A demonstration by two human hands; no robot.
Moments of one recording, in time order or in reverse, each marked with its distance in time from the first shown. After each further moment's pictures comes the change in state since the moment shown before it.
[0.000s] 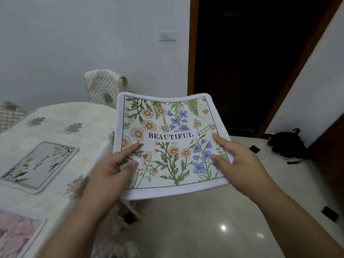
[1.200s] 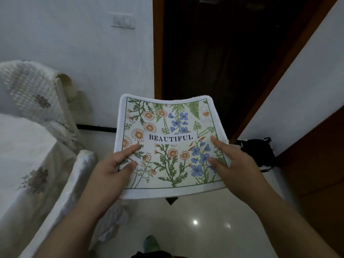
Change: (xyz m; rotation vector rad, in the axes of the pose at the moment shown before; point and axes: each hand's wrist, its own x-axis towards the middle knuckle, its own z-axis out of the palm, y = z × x) left_hand 0.302 -0.012 0.206 -0.109 -0.158 -0.113; right_hand 0.290 0.086 -0.115 -0.246 0.066 0.126
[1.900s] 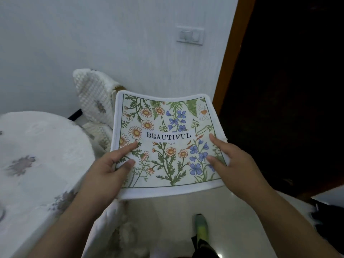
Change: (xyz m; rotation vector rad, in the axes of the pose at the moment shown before) left_hand 0.225 0.023 -0.078 0.056 0.379 -0.069; right_hand 0.324 -0.086 0.112 0.131 -0.311 -0.241
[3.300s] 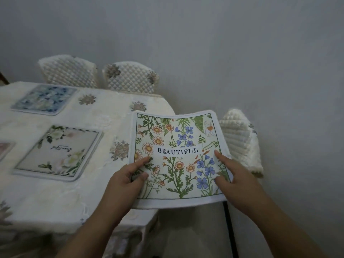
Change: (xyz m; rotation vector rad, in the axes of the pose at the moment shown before) left_hand 0.261 -0.084 -0.201 -0.123 1.034 -0.338; right_hand 0.463 -0.235 0.367 -0.192 -1.008 -0.491
